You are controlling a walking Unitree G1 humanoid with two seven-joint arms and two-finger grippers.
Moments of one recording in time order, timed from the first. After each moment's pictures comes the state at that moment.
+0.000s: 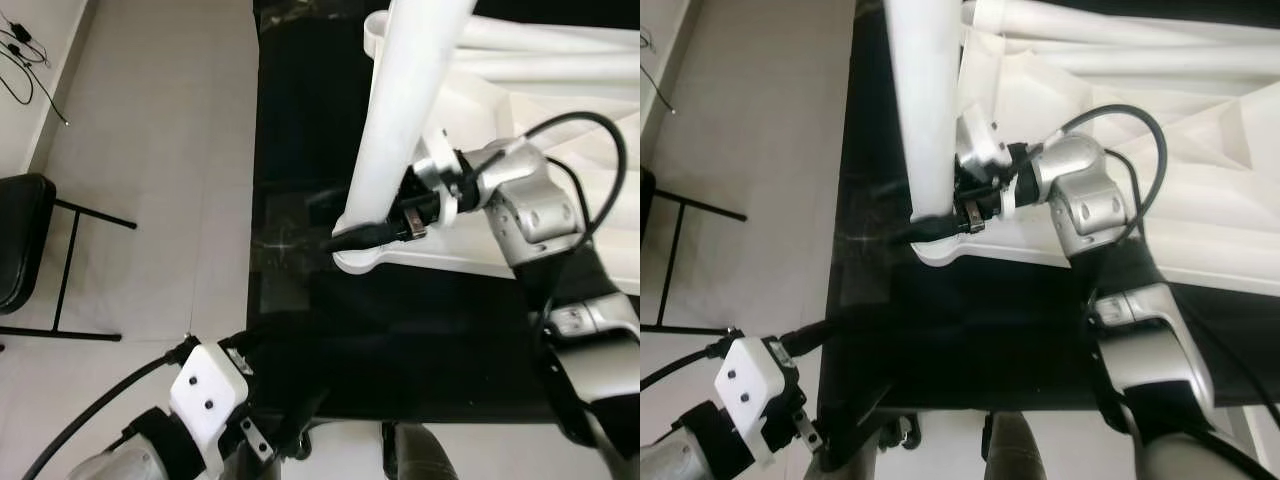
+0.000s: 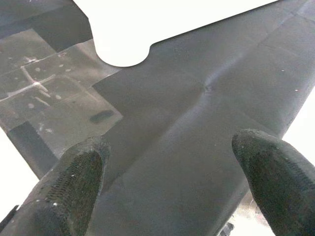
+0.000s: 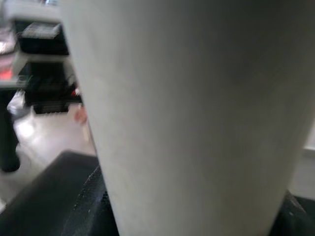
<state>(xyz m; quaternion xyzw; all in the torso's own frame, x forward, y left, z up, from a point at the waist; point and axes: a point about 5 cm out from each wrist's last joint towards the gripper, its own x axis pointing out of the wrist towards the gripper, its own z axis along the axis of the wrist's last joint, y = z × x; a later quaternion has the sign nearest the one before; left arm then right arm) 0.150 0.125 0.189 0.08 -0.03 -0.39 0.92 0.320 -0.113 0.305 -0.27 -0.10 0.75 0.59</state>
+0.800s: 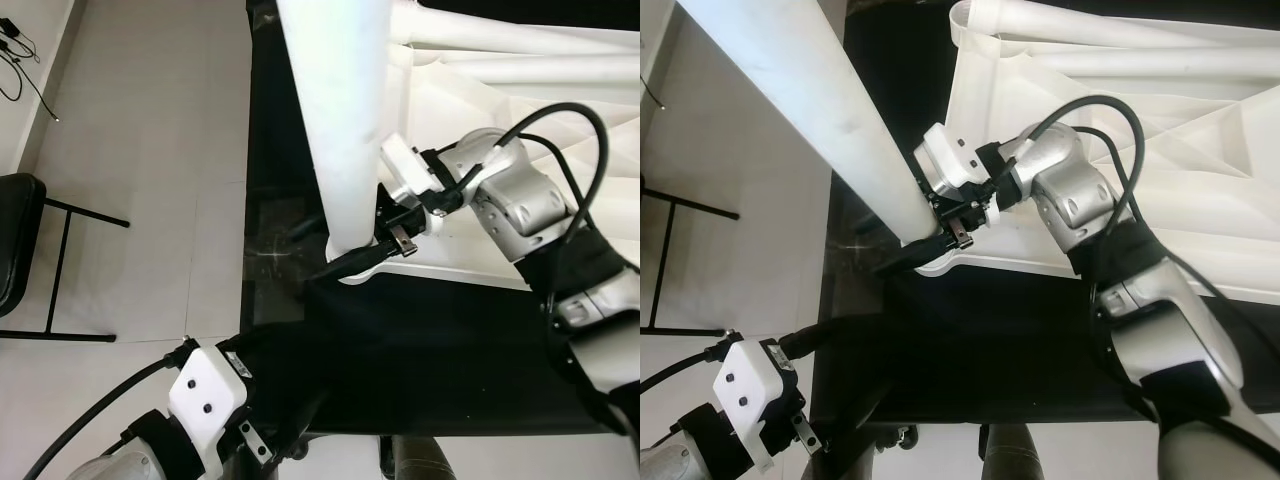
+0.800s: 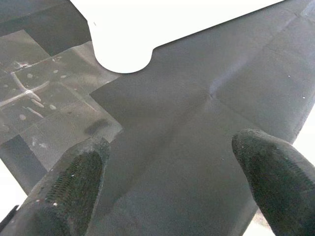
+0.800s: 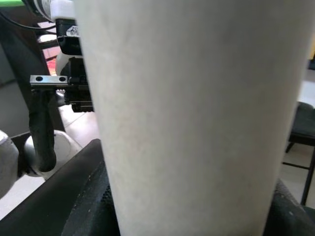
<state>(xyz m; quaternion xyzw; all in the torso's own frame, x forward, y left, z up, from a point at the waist) 0.149 0.125 0.188 0.08 -0.03 -0.39 0.92 0.319 -0.086 0.307 -0.28 -0.06 0.80 0.52</state>
